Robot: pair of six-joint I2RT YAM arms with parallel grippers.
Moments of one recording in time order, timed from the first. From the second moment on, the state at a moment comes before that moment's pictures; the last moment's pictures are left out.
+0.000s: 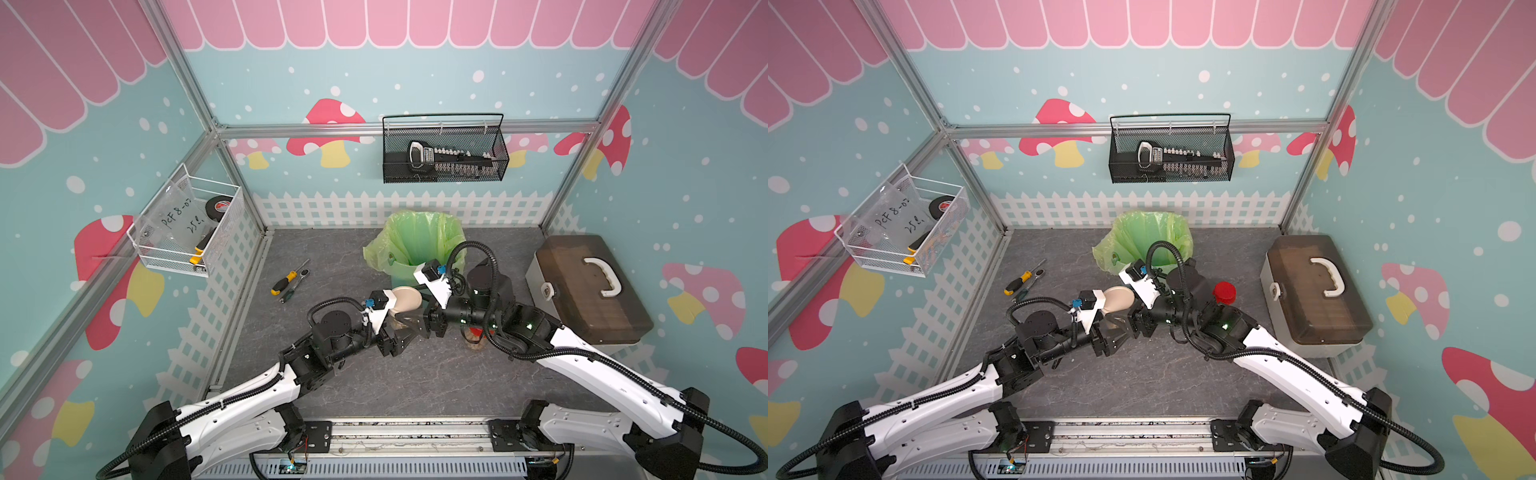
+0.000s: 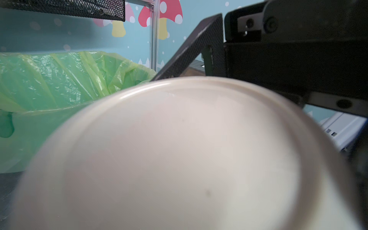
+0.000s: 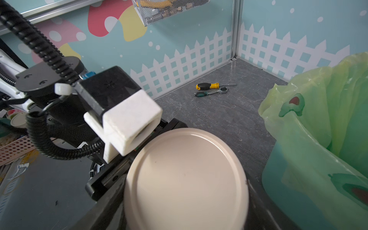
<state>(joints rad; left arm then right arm) -0.85 0.97 0.56 0.32 0.24 -0.14 0.86 1.12 1.10 -0.32 -0.36 0.08</state>
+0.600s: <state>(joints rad) -0.82 0.97 0.59 0.27 0.43 -0.17 0.64 1.21 1.14 -0.32 -0.97 0.06</state>
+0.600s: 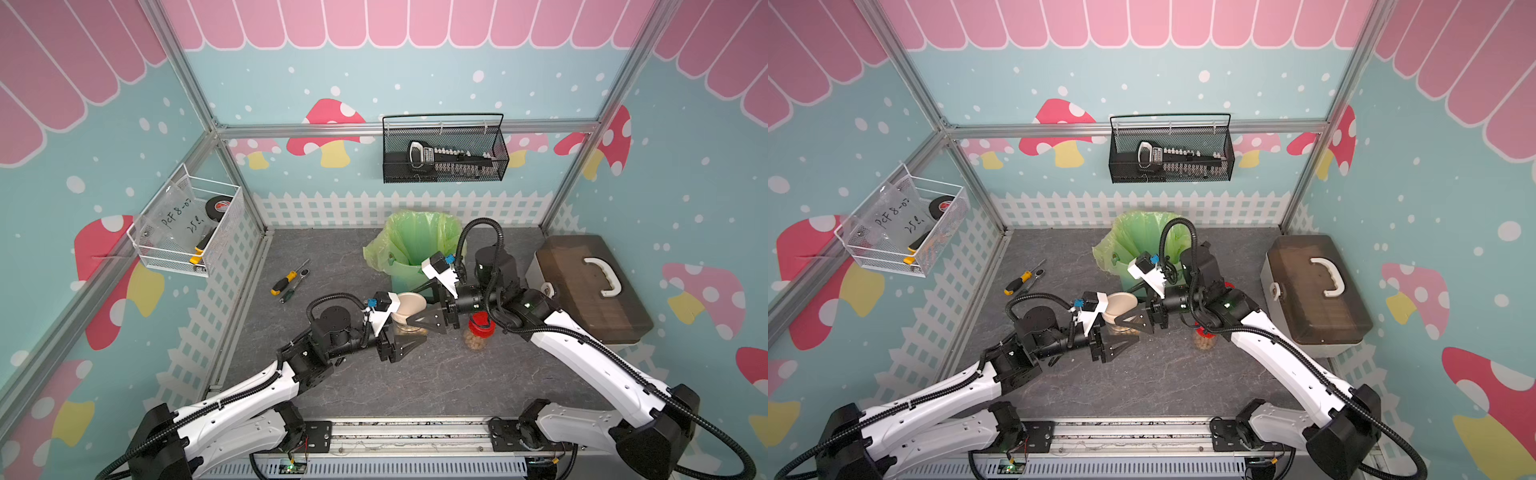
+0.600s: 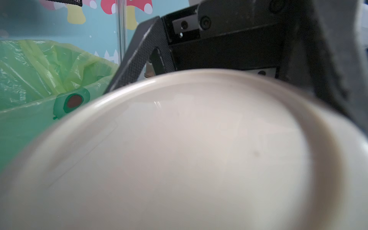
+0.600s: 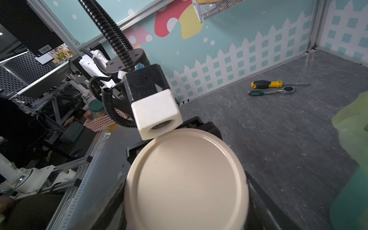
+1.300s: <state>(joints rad) -0.79 0.97 0.59 0.26 0.41 -0.19 0.58 1.17 1.17 -0.34 -0.99 0.05</state>
